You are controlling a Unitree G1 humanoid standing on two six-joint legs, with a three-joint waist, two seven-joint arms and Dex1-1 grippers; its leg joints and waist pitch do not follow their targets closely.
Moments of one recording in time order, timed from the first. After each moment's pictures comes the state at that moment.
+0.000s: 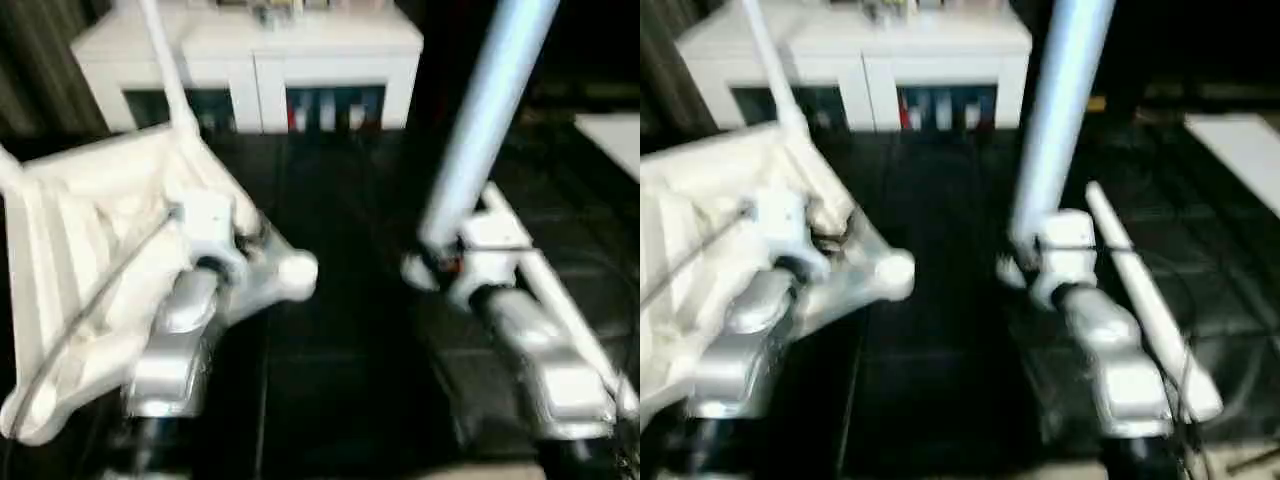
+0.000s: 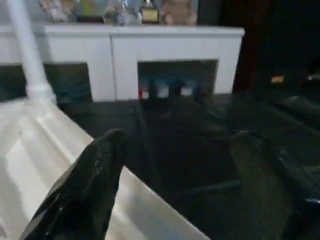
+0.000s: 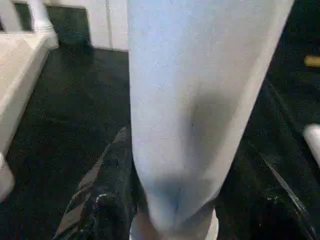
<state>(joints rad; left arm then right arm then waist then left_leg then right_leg) -0.29 0.09 0.03 -0.05 -0.11 0.30 -0.11 -0.21 -0.21 -0.01 -0.08 0.16 0.40 0.27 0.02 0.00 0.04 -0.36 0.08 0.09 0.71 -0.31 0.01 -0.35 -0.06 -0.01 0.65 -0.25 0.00</state>
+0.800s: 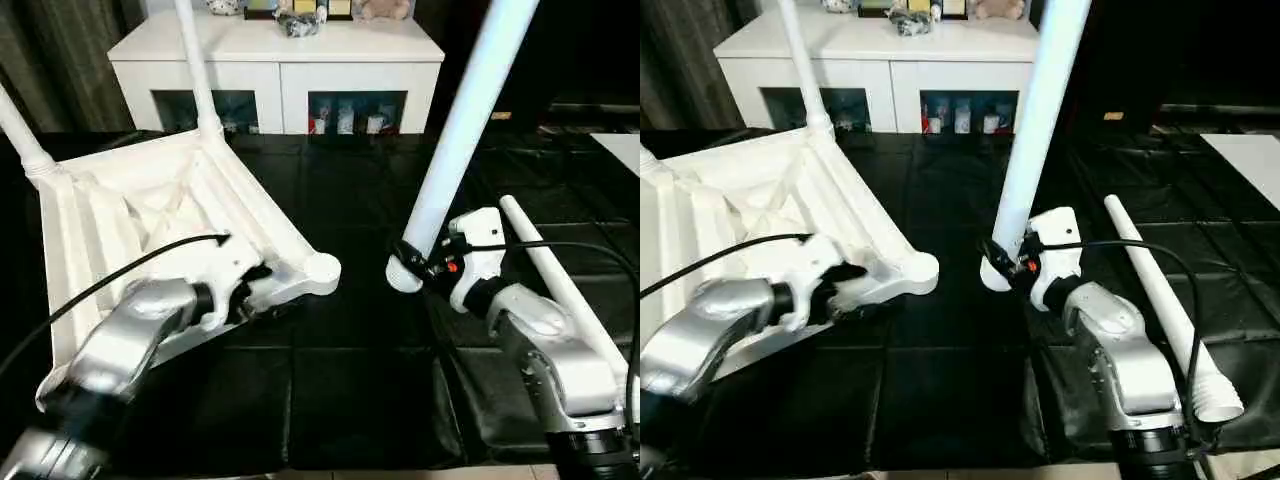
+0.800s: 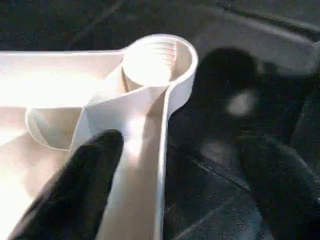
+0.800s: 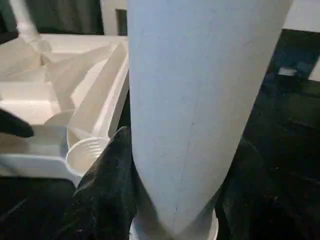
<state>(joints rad) -0.39 0.50 -0.24 0.17 -0.14 0.46 -0.85 -0.23 -0.29 0.02 -0.10 0.25 0.43 0.48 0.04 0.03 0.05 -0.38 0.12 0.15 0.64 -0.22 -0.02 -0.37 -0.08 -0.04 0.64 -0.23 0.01</state>
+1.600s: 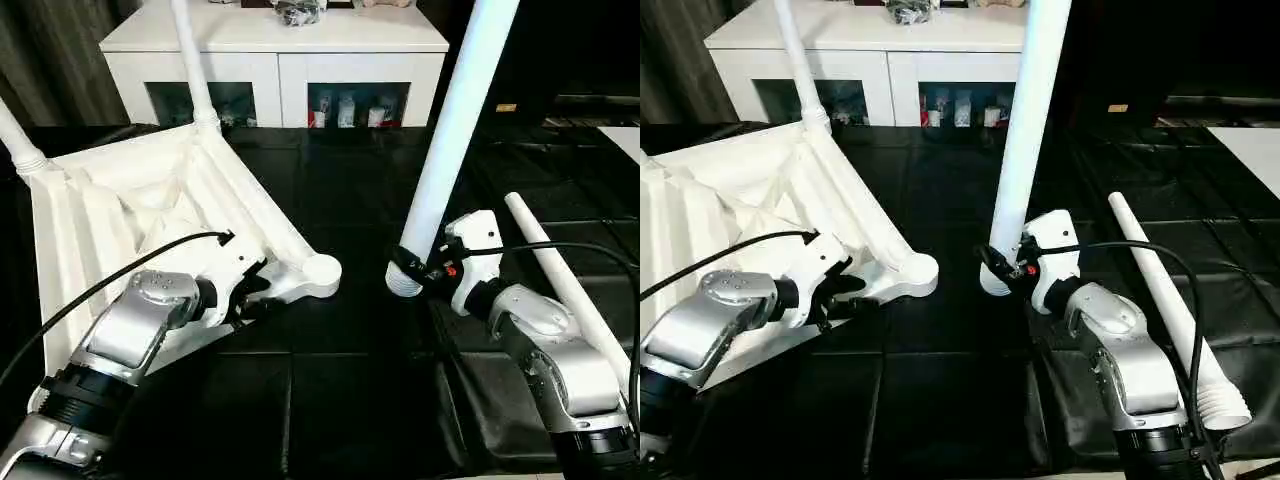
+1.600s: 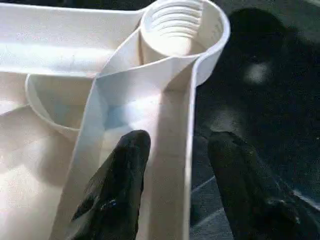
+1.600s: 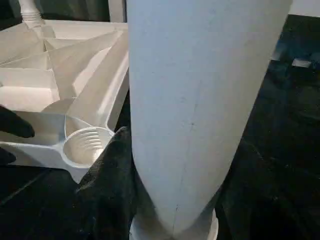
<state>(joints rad) -0.42 0.52 -0.26 0.12 -0.11 0.65 -0.84 -0.23 -0.31 0.04 -0.09 0.24 0.43 0.51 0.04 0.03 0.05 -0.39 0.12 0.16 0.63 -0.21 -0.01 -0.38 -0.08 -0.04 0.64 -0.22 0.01</state>
